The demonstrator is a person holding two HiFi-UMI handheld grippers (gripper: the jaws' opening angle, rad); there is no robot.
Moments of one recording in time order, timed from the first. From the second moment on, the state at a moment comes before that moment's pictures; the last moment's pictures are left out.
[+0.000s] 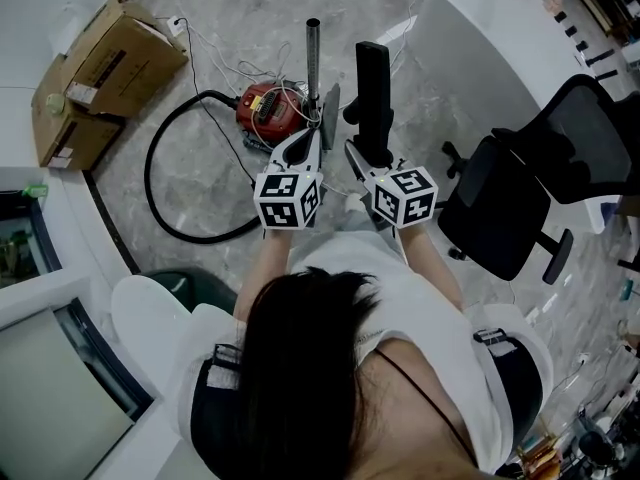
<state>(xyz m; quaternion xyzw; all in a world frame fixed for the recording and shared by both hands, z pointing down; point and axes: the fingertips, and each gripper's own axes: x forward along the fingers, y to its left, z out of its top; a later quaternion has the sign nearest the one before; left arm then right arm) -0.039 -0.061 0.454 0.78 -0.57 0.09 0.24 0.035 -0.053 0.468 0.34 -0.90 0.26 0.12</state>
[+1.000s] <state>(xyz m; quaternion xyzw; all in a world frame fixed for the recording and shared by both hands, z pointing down) -0.029 -0.107 0.457 0.74 -0.62 0.08 0.24 0.046 -0.110 0.475 0.28 -0.91 0.26 0.13</state>
